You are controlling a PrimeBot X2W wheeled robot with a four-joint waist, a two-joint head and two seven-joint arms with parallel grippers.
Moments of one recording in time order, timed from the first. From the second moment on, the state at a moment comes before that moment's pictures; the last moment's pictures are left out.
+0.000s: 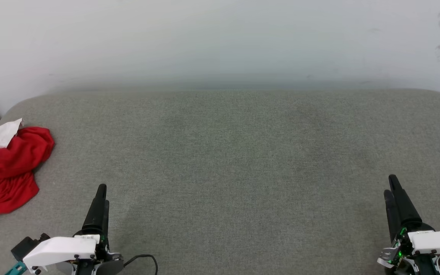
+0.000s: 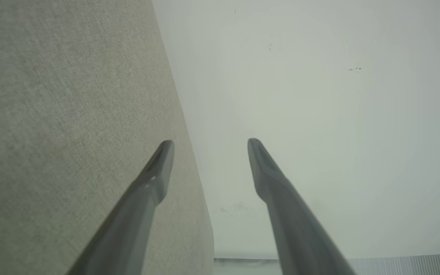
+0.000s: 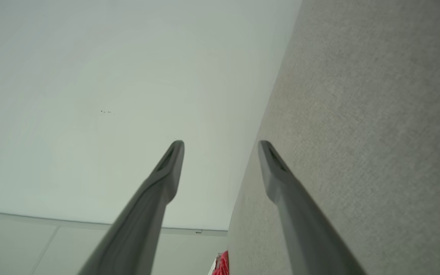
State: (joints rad) left arm -0.07 0.05 0.12 0.24 -1.48 -0.12 0.06; right arm -0.06 -0.05 -0.12 0.24 1.46 0.13 0.06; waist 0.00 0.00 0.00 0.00
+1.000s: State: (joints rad) left arm -0.02 0.05 0.04 0.12 -0.86 0.01 -0.06; right arm 0.01 -0.05 -0.08 0.10 0.79 0.13 -0.06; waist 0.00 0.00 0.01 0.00
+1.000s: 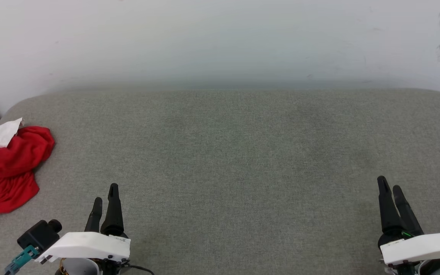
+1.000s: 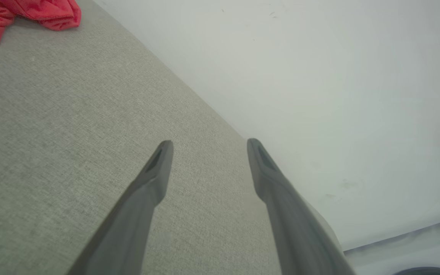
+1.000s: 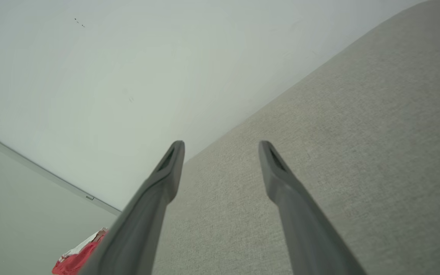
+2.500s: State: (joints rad) left arm 0.03 0.06 -0.03 0.06 -0.33 0.04 -0.19; right arm 0.08 -0.05 -0.07 0.01 0.29 0.13 -0.19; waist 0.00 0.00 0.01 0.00
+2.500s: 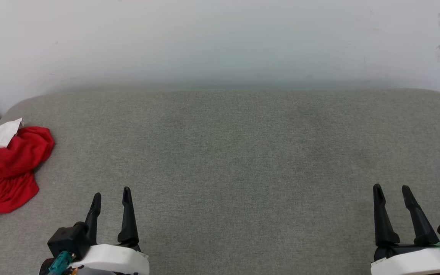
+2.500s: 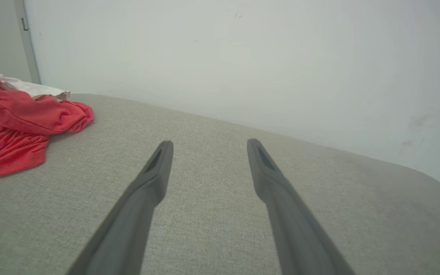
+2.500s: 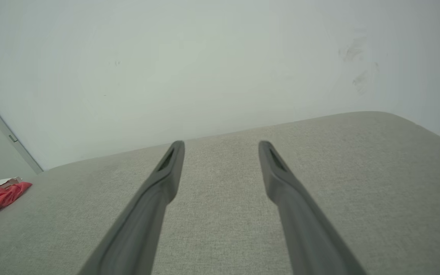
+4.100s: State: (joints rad) left arm 0.08 0.05 -0.05 0.06 -0.04 0.06 -0.26; right arm 0.13 -0.05 -0.06 -0.02 0.06 0.13 -0.26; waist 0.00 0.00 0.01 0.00
